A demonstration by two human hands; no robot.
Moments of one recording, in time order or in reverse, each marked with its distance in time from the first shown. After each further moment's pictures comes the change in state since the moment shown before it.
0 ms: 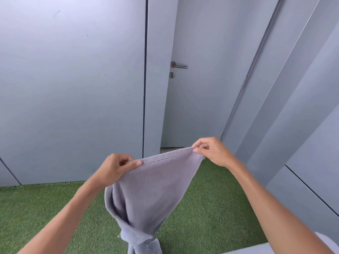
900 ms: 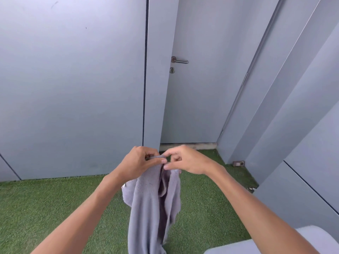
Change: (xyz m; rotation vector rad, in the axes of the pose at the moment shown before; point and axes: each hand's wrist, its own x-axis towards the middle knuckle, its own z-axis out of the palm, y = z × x) left_hand 0.013 0.037 0.038 0.046 -0.083 0.183; right_hand -0.005 -0.052 0.066 0.051 -0.373 -0.069
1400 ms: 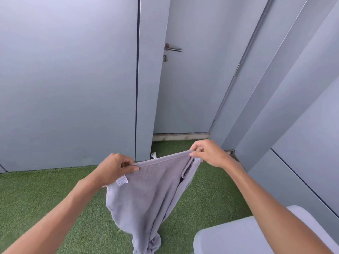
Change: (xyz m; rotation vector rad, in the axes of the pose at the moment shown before) left_hand -0.045 -0.067 -0.006 0.173 -0.134 -0.220; right_hand -0.051 0.068 -0.020 -0.239 0.269 0.268
